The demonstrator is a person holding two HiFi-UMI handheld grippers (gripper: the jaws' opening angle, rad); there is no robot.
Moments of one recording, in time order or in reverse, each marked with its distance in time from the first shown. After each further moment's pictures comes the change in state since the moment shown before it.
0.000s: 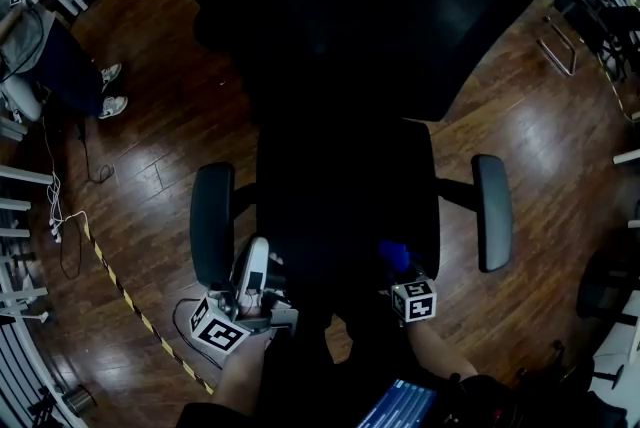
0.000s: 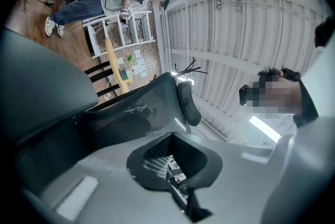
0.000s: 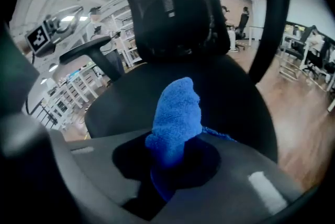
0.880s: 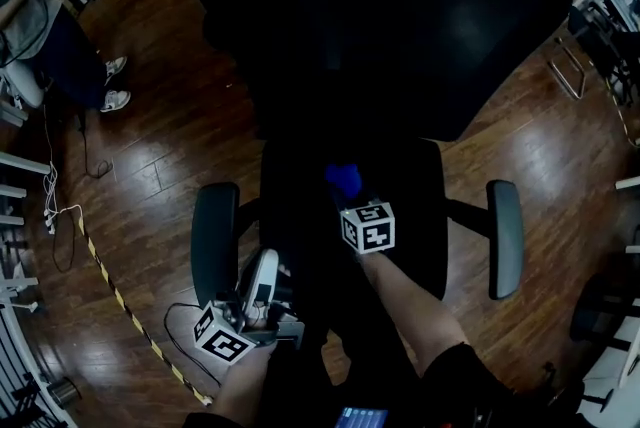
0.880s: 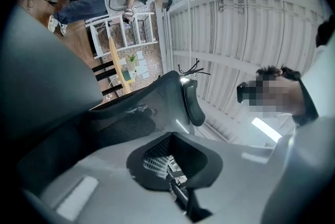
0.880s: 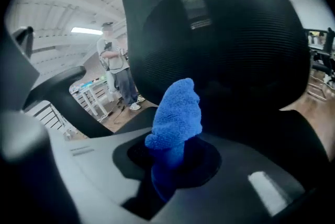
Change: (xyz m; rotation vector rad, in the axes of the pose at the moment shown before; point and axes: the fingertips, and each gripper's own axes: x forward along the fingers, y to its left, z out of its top) left arm 0.014 0.026 -0.004 -0.011 -0.022 0.009; right arm 0.152 0.076 0.236 -0.110 -0.192 0.164
